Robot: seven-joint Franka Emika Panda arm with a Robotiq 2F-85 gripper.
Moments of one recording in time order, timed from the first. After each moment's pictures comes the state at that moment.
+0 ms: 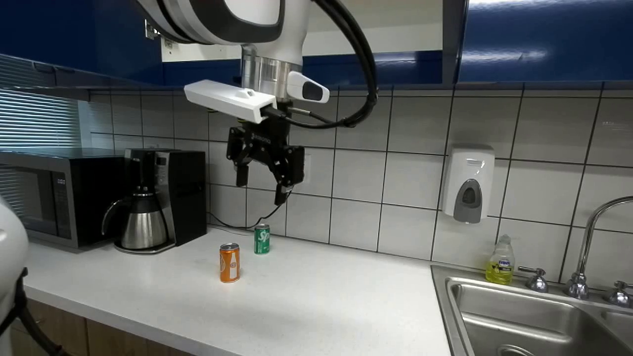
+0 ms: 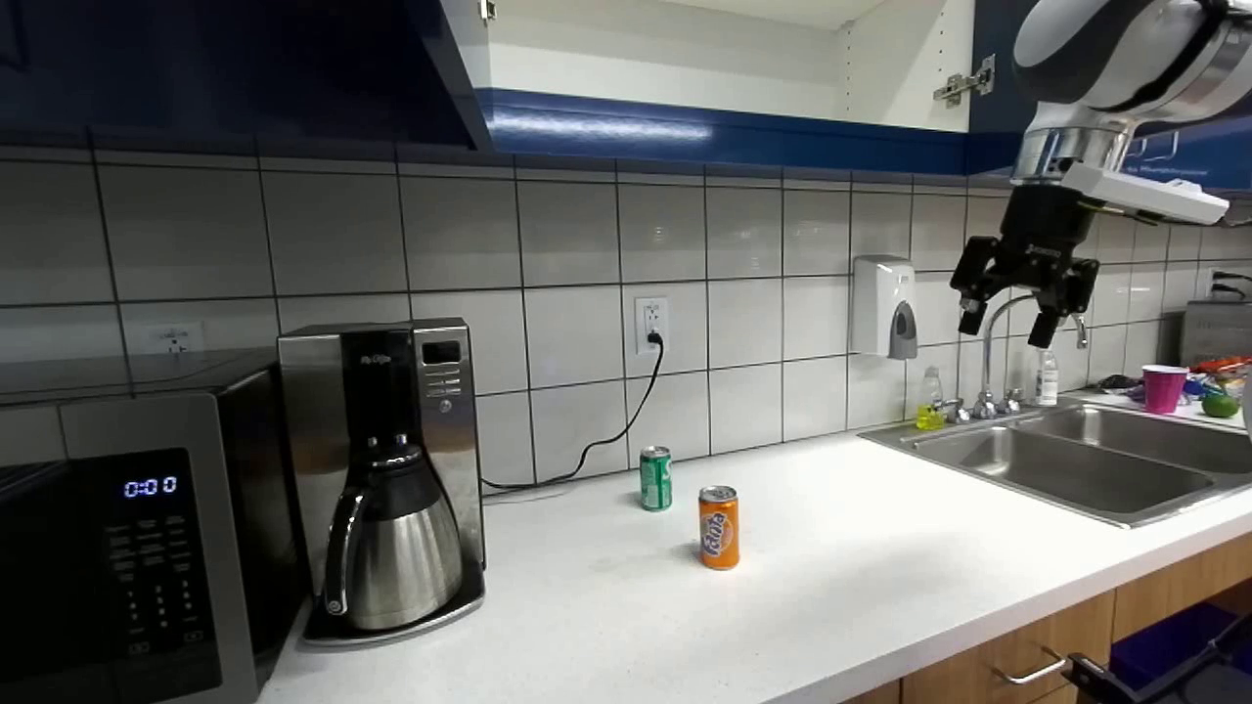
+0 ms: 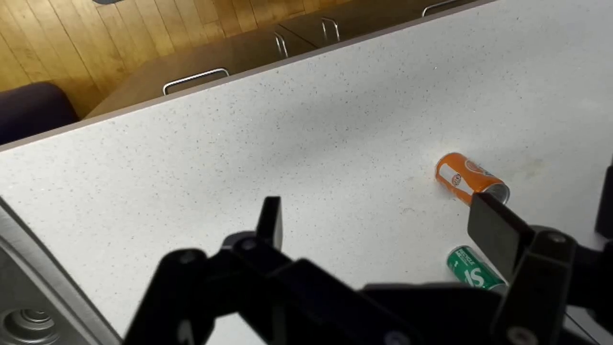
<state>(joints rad) -0.17 -0.77 -0.34 -2.65 -0.02 2.00 -0.20</state>
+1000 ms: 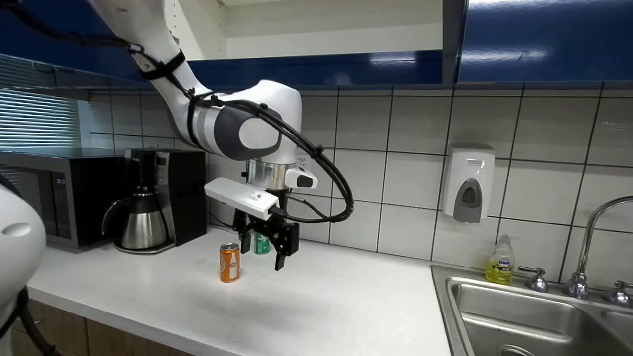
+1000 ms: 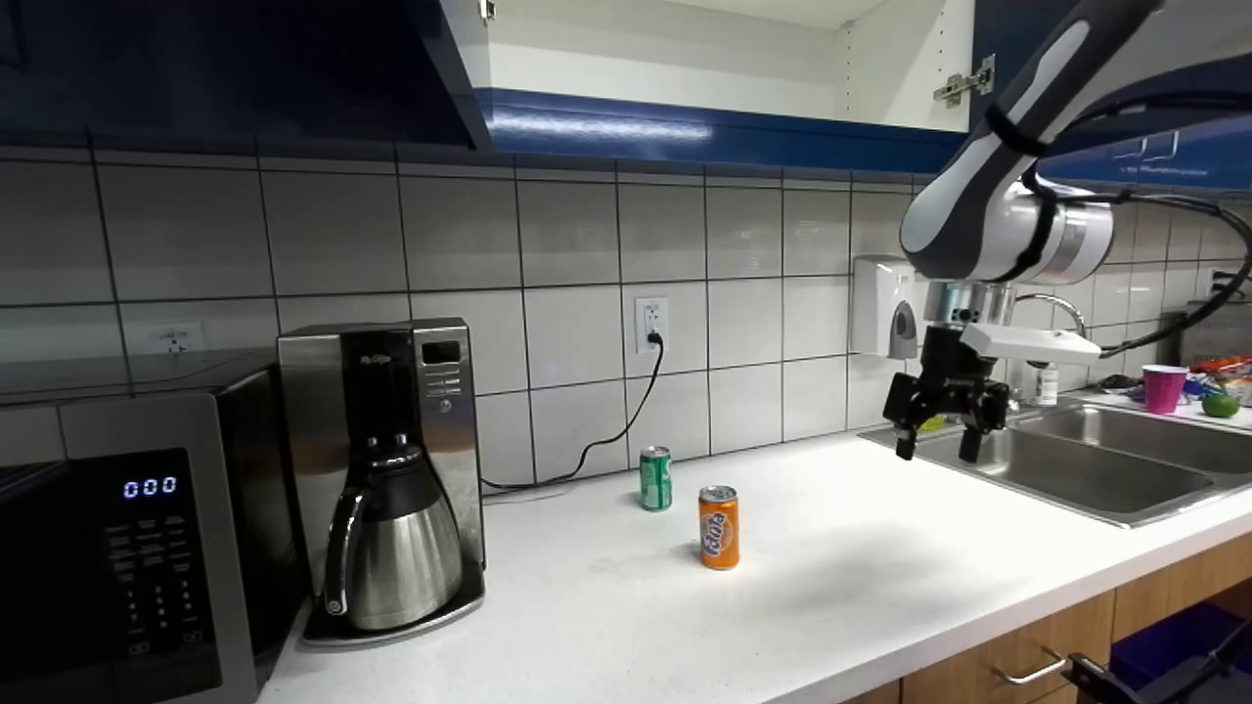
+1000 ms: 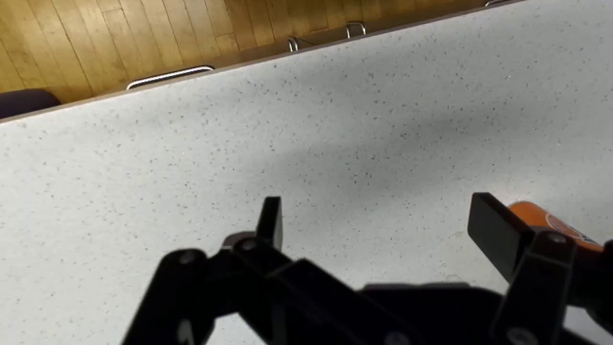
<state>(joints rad) -0.06 -0.33 -0.31 -2.73 0.05 2.45 -0.24</state>
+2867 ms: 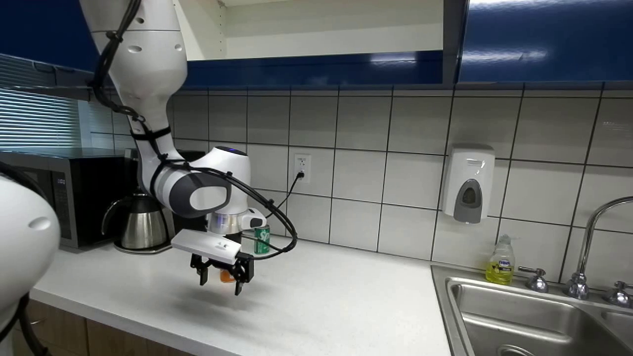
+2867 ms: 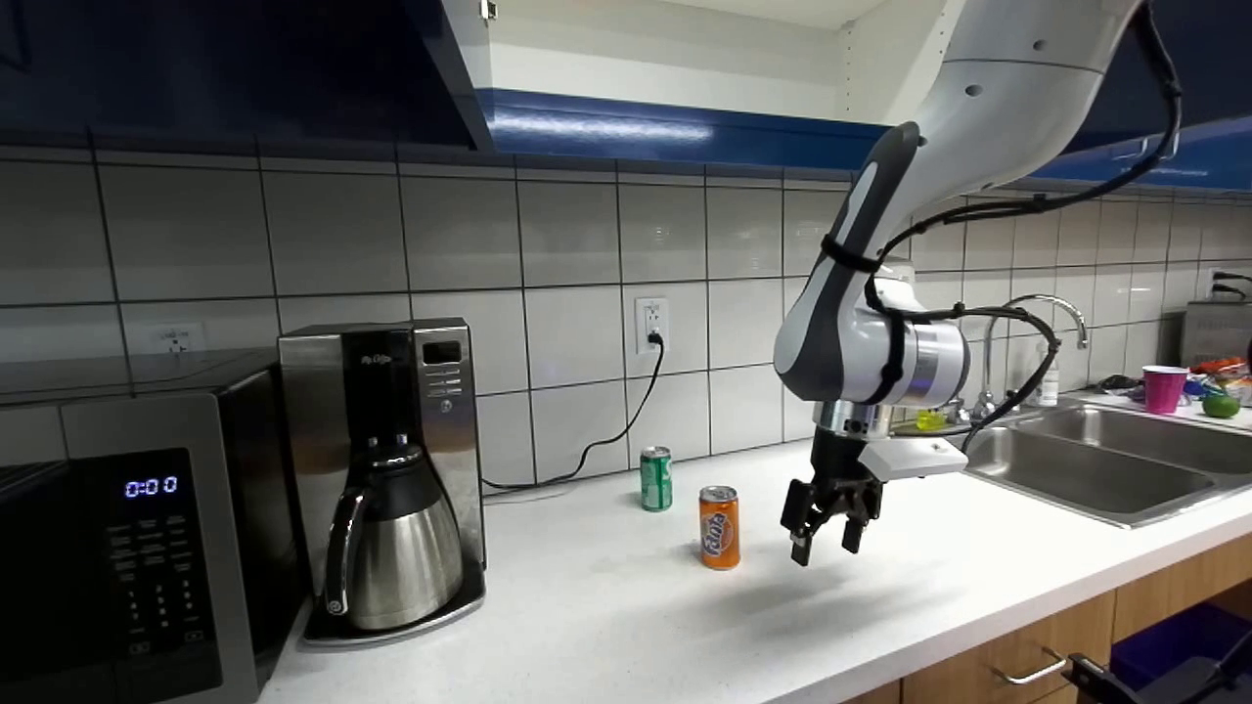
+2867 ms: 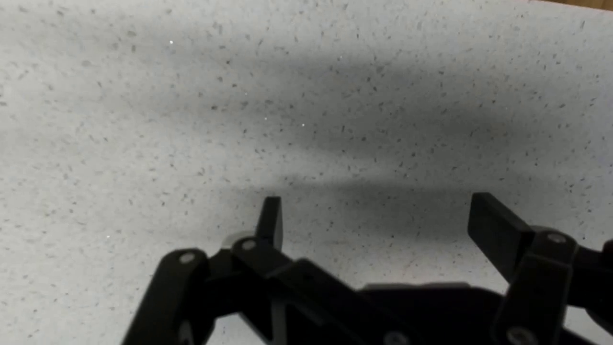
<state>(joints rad) 0.04 0.09 0.00 -2.70 0.44 2.85 -0.53</state>
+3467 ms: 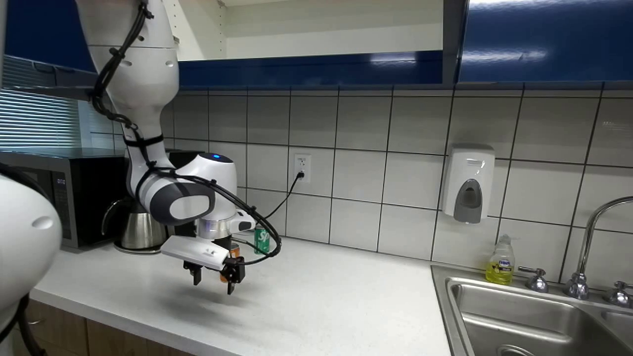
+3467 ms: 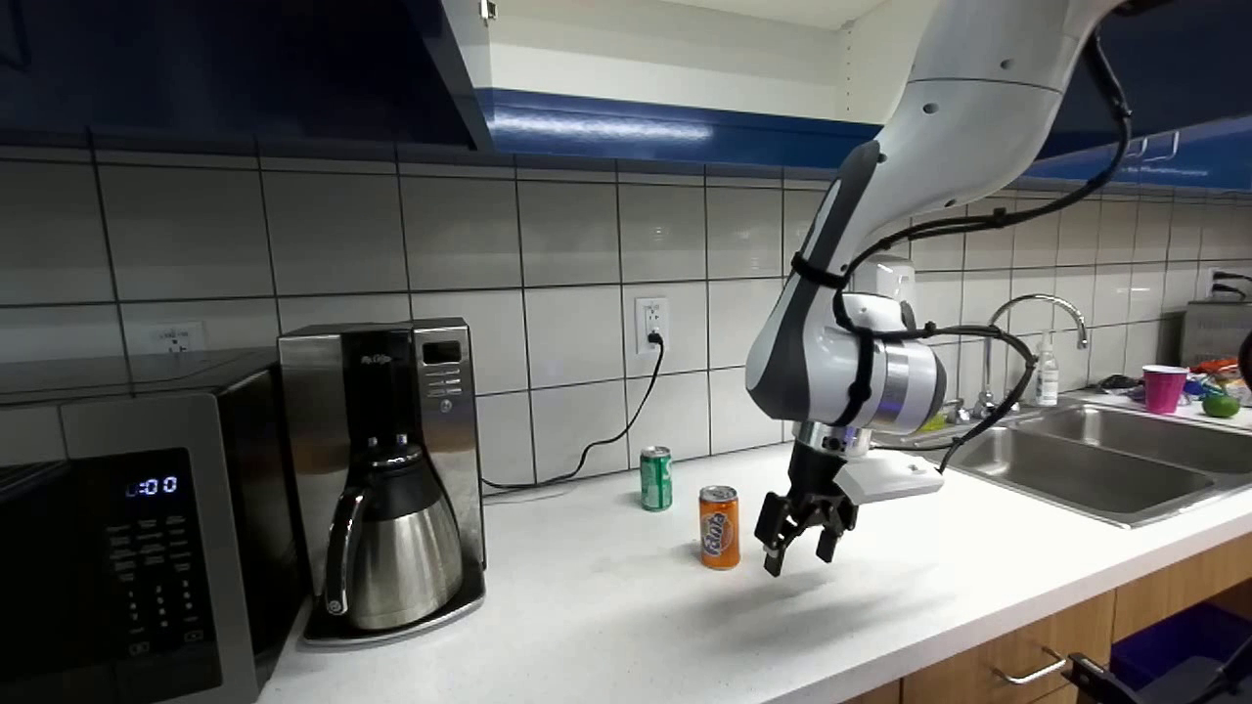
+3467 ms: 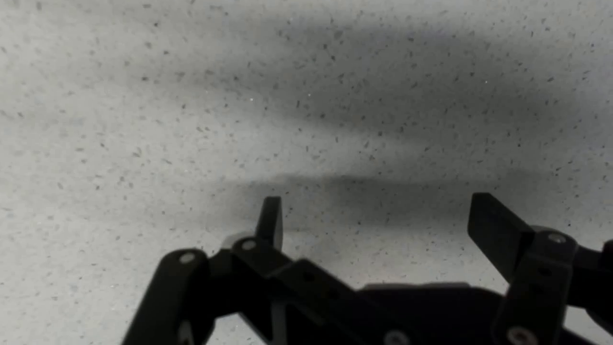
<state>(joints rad) 0.06 0.15 0.10 -2.69 0.62 2.99 -0.61</state>
